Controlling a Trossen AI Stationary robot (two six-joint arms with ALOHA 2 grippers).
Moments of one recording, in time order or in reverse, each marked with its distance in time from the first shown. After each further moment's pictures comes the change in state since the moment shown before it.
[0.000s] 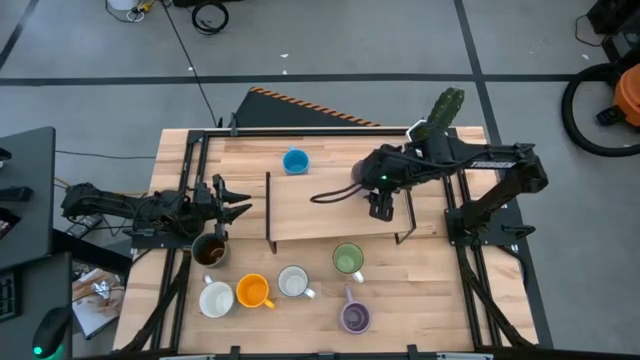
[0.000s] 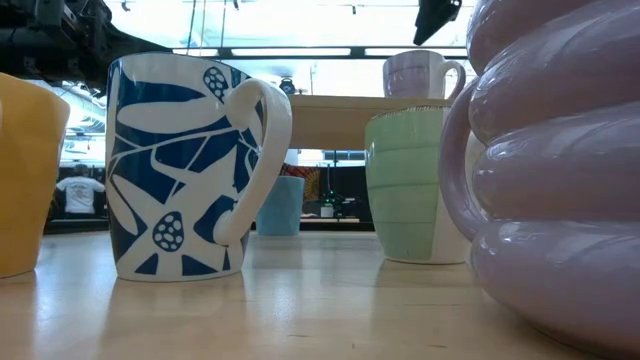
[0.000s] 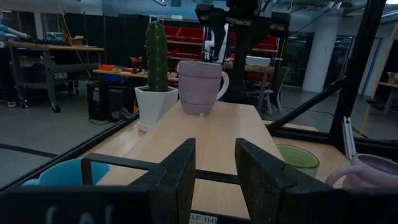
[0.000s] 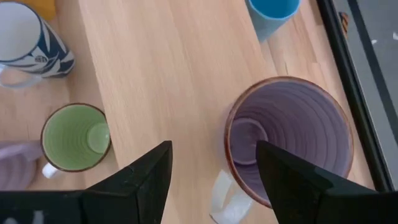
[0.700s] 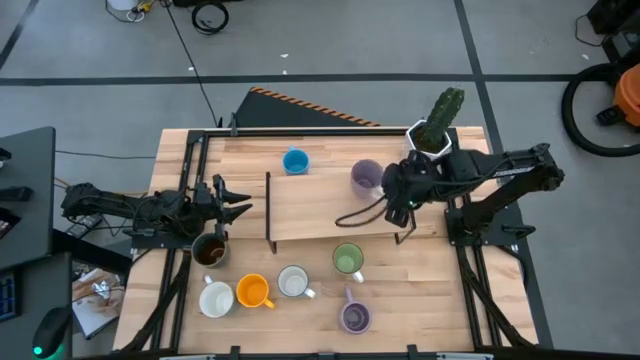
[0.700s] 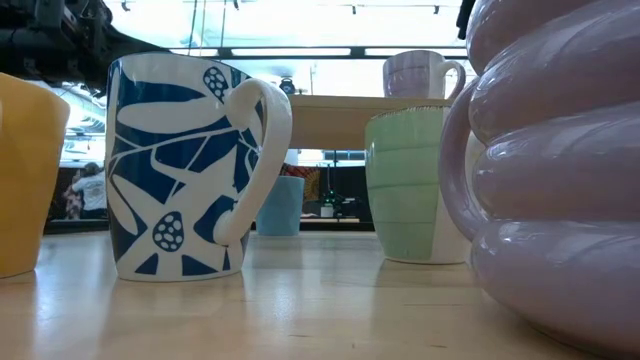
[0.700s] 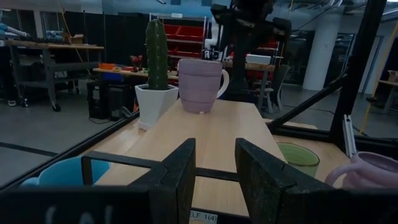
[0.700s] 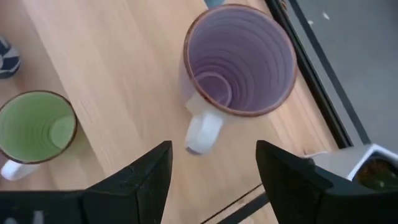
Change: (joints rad) left arm 0.000 0.000 0.000 -0.013 0.000 -0.004; right arm 0.176 -0.110 -0.100 -0.142 0.278 0.329
